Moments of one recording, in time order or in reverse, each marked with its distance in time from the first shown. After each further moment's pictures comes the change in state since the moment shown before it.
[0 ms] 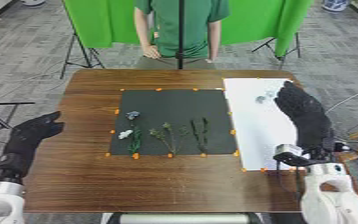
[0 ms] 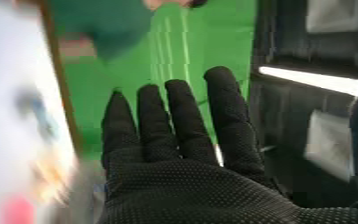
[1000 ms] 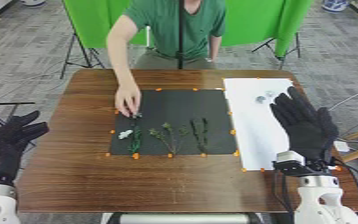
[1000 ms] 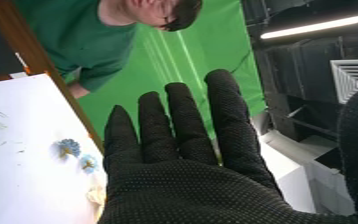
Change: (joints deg) left arm 1.4 0.0 -1.3 0.3 -14.0 6.7 5.3; right arm -4.3 -9.6 0.7 -1.7 16.4 -11.2 -2.8
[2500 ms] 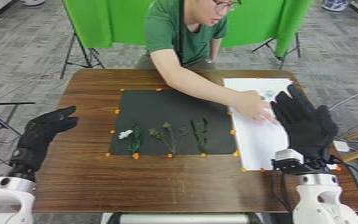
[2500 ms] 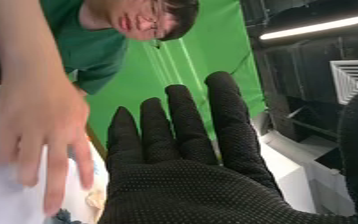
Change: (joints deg) left arm -3.9 0.2 3.7 -1.3 14.9 -10.7 -4.0; right arm 0.7 0.0 -0.3 0.1 0.0 0.4 0.0
